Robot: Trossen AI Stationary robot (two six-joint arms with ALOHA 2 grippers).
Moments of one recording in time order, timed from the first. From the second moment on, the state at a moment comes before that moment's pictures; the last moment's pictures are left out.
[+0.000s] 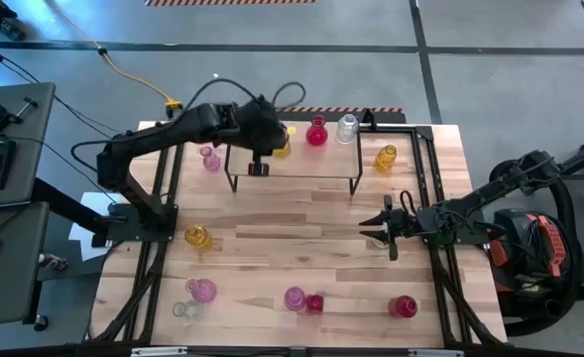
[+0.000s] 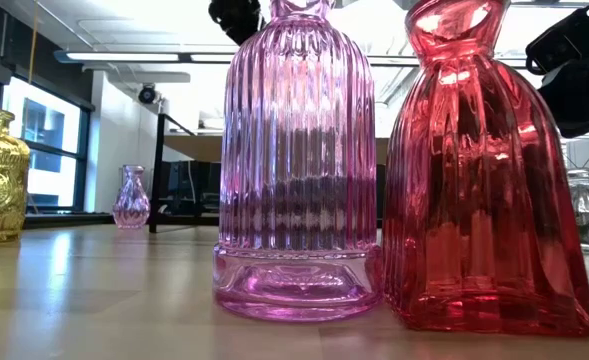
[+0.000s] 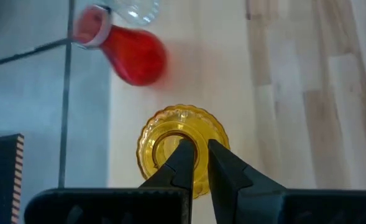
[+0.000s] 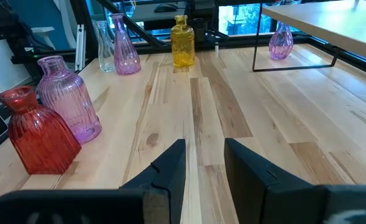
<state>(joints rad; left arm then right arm) 0.30 1.63 1.75 -1.01 -0.15 0.51 0.42 0.71 0.01 0.50 0.39 0.16</state>
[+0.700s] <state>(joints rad) 0.51 1.71 1.79 -0.92 0.08 0.64 0.42 0.71 0.01 0.50 0.39 0.16</state>
